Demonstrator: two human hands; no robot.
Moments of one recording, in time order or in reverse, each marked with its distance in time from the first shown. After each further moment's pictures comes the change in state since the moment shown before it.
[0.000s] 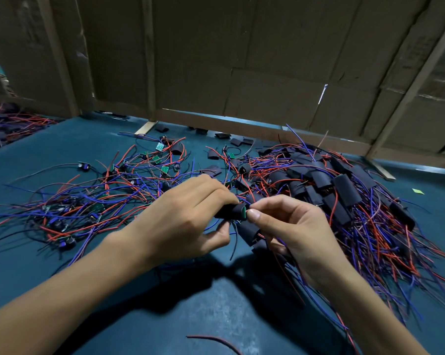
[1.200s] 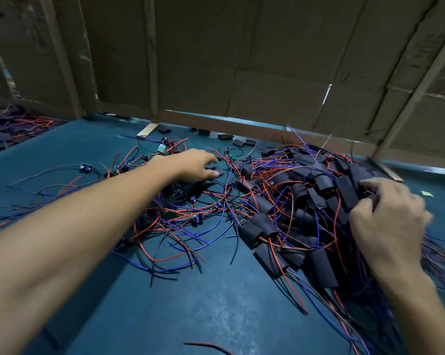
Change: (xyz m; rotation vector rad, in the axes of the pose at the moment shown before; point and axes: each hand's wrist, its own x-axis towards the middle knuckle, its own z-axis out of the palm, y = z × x) left_hand 0.062 -0.155 0.082 0.001 -0.740 -0.637; right_hand 0.013 -0.009 -0.094 -1.190 0.885 -0.267
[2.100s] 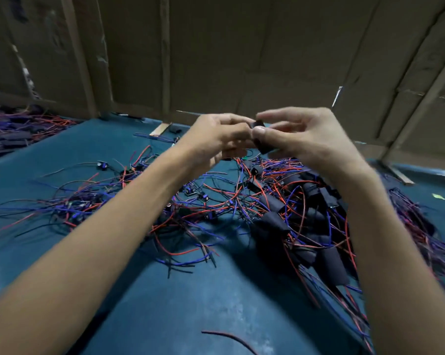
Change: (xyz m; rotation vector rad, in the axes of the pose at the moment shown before) left_hand -0.085 0.072 -0.053 -1.490 0.301 0.142; right_hand 0.054 -0.135 0.007 0.826 -0.724 -0.201
